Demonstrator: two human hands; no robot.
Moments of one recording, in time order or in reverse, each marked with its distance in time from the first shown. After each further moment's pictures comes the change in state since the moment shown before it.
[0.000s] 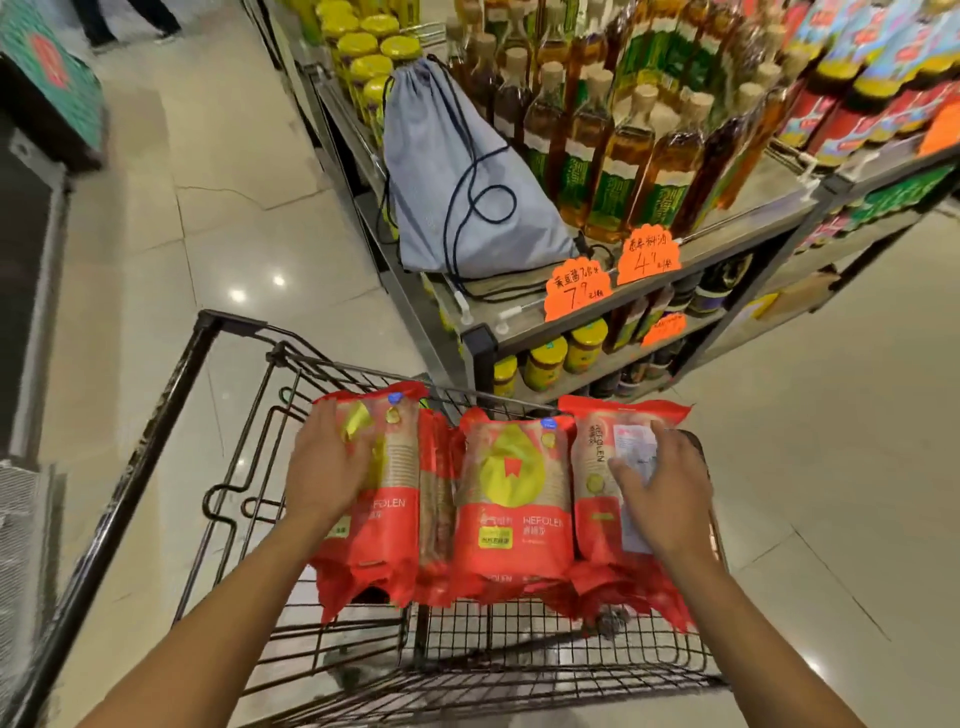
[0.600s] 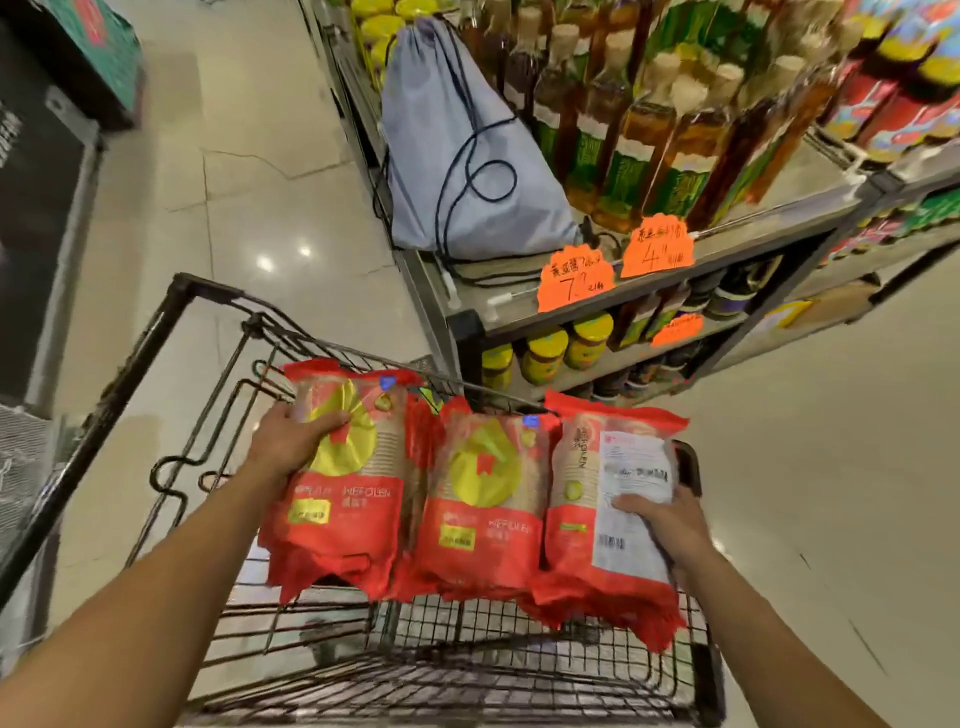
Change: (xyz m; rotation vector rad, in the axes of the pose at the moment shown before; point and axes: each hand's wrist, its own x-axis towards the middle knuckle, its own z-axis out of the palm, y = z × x) left_hand 0.040 -0.035 0.033 -0.395 -0.030 -0.507; right_hand 0.059 0.107 0.030 0.793 -0.397 0.468
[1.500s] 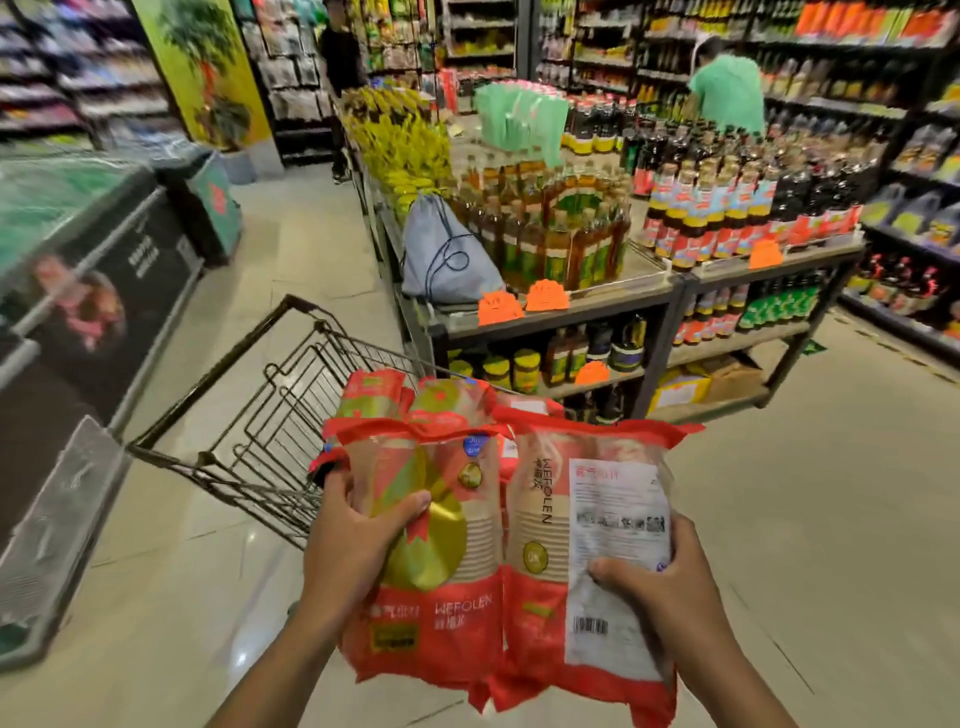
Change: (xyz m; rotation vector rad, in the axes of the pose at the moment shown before) left_hand -0.584 -0.083 0.005 -0.333 0.110 0.381; right_hand -0.417 0.132 -0.212 0.000 -0.056 -0.498
